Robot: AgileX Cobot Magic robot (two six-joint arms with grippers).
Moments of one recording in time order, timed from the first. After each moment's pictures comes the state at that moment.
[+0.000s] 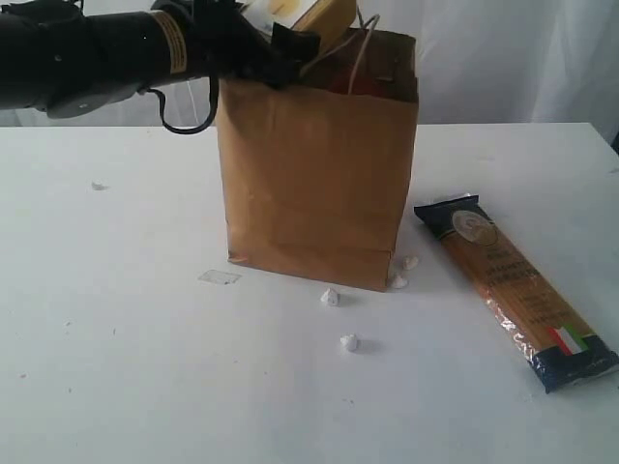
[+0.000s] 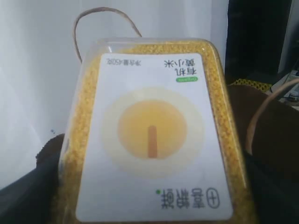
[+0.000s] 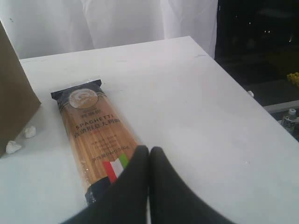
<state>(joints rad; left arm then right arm) -0.49 1.75 -1.34 0.90 -0.34 -0.75 -0.06 0.00 0.00 -0.17 0.32 0.31</state>
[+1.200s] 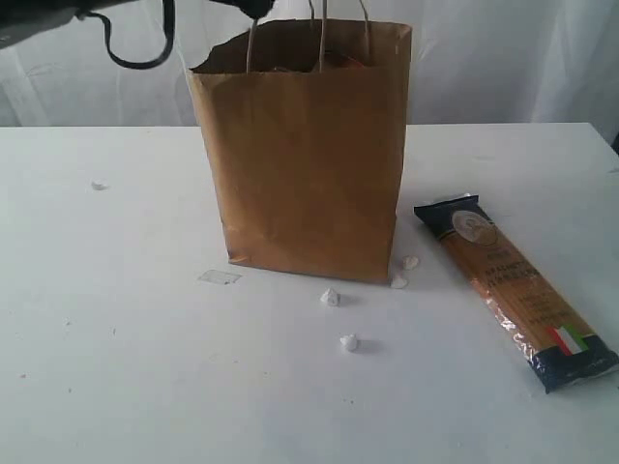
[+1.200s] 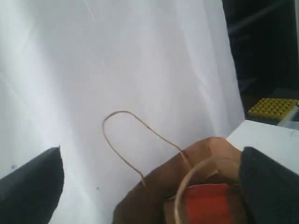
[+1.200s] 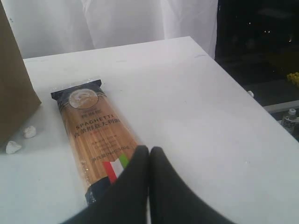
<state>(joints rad) -0.49 1.57 -1.35 0.98 -0.29 -0.68 -0.06 0.00 0.00 -0.17 0.32 0.31</state>
